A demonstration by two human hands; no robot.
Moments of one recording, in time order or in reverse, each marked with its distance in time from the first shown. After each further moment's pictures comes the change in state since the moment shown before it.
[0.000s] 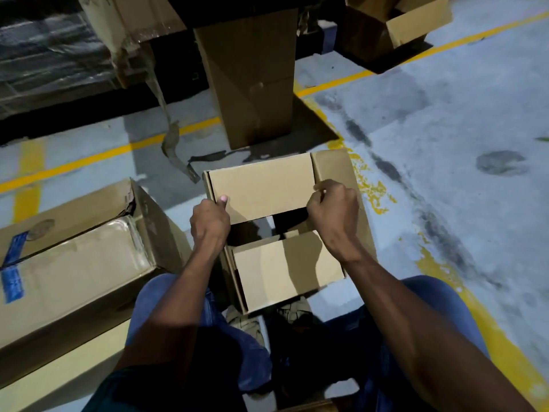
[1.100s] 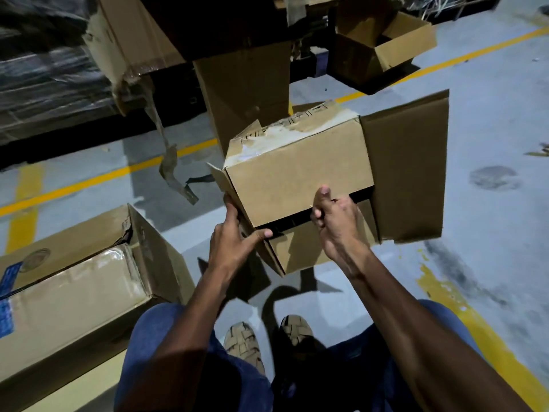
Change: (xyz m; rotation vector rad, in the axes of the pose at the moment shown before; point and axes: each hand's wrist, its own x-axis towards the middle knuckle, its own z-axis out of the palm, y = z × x) left_hand -0.033 0.022 -0.004 -0.262 -0.158 0.462; right_hand 0.030 -0.004 0.000 1.153 -0.217 0.419
